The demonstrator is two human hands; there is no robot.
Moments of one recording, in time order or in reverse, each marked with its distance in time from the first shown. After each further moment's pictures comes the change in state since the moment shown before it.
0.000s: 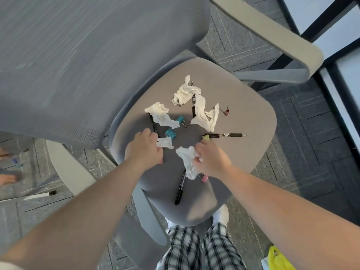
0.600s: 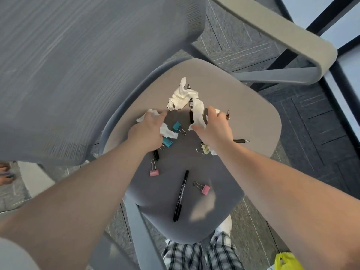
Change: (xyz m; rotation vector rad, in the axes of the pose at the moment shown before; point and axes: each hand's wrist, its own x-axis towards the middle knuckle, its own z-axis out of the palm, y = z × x) left_hand 0.076 0.013 -0.014 0.070 -0.052 0.087; right_hand 0.082 0.020 -0.036 0.247 0.294 0.389
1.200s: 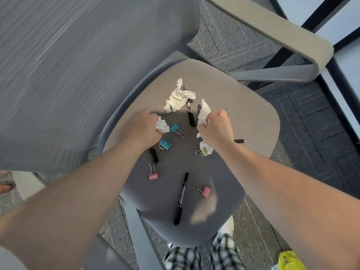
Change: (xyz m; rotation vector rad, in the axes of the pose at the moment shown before) left_hand 0.012 -0.004 -0.010 -0.034 0.255 0.096; right_hand 0.004 0.004 -0.002 -0.002 0.060 -0.009
